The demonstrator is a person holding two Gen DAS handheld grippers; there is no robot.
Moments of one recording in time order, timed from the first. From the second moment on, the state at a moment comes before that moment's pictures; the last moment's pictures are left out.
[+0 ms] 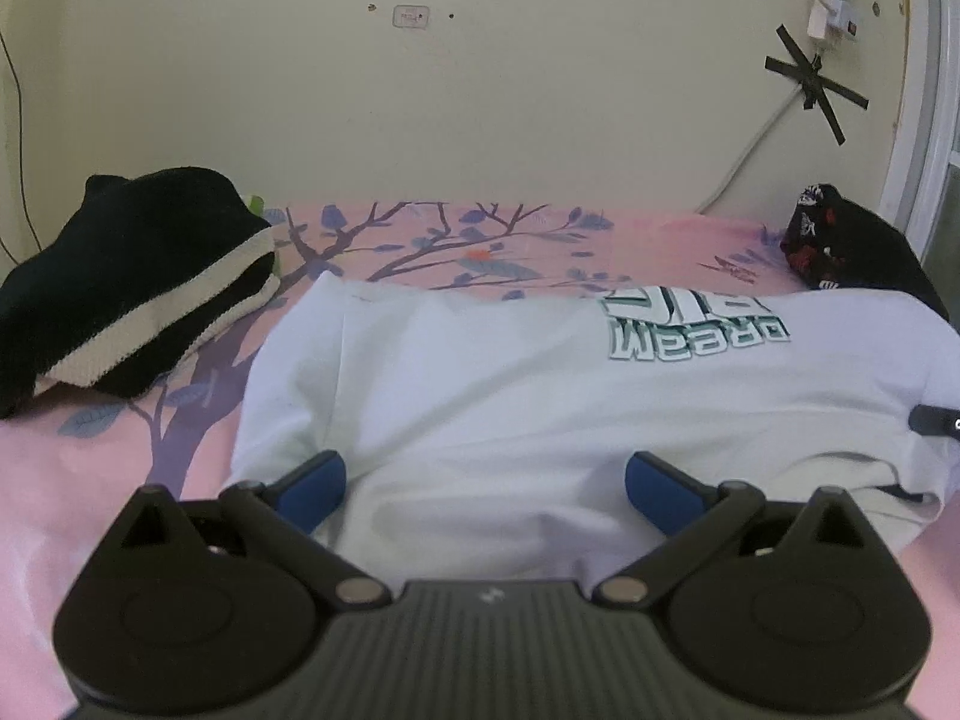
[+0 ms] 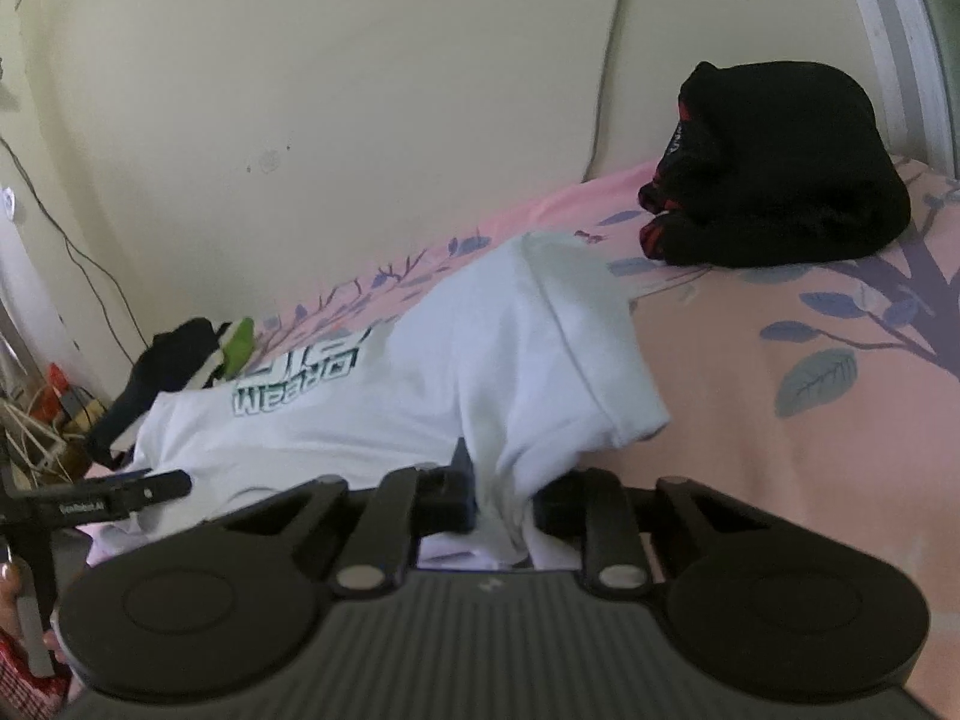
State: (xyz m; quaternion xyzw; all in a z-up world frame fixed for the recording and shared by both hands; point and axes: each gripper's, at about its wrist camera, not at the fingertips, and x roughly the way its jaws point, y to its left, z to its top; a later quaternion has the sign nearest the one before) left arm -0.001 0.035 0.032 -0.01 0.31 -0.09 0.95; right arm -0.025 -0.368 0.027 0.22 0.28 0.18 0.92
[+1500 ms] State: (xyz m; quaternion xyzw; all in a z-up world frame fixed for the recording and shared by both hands) left arm 0.022 0.098 0.042 -0.21 0.31 -0.17 0.91; right arm -0.007 -0.374 0.020 0.31 0.30 0.19 0.88
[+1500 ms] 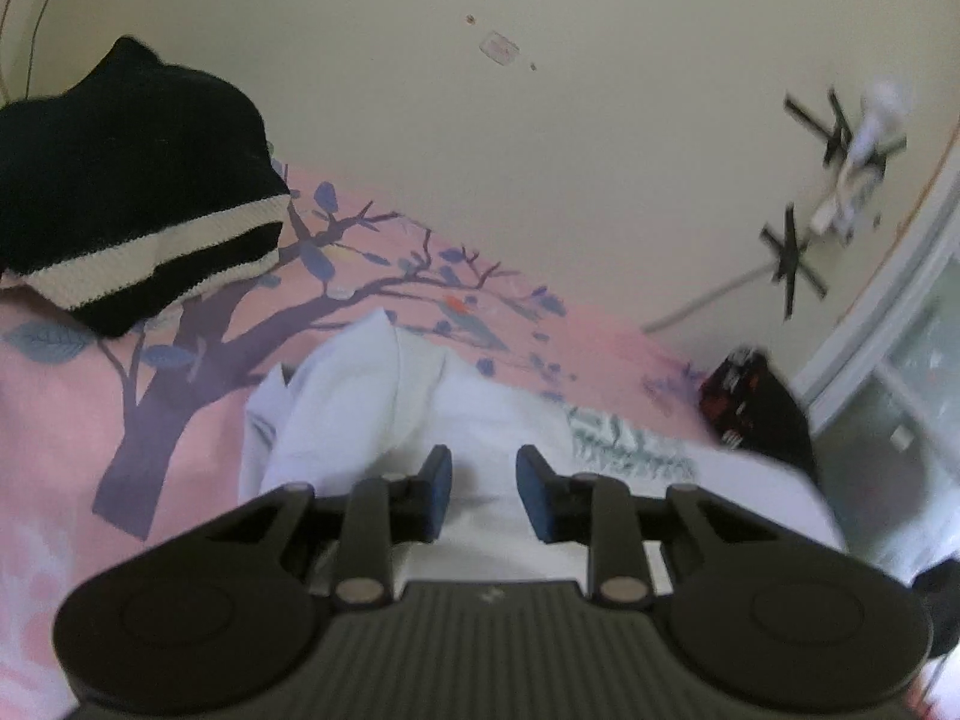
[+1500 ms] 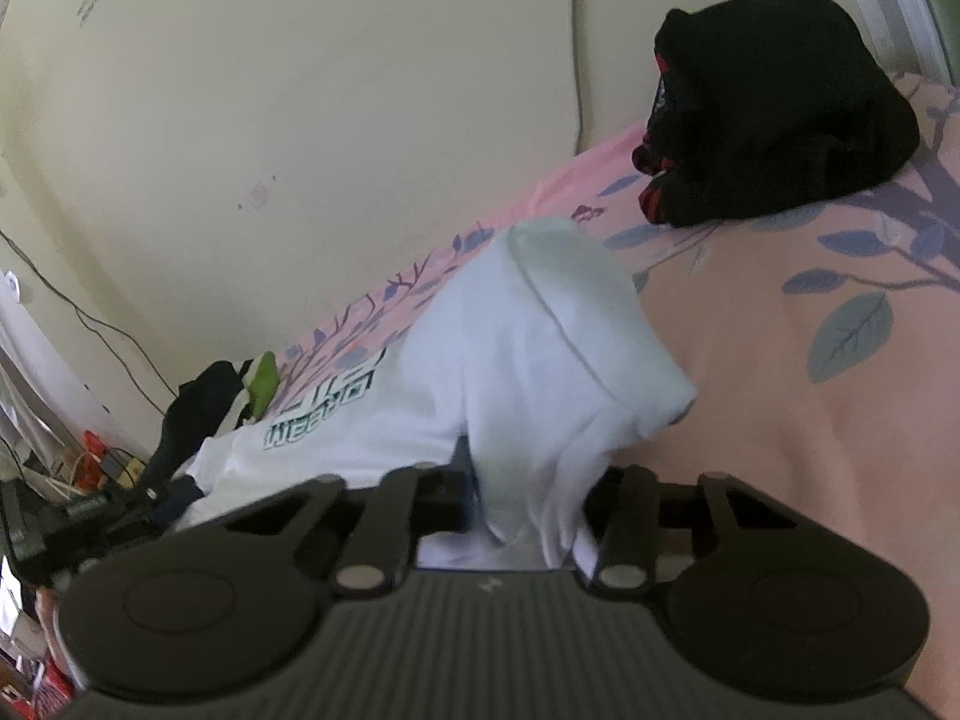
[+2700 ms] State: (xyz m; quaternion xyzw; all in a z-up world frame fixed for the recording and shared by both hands) left arm -0.007 0.186 0.052 -0.33 0.18 -0.17 0.91; right arm 0.033 -0.067 0.111 -0.02 0.32 0.50 0.80
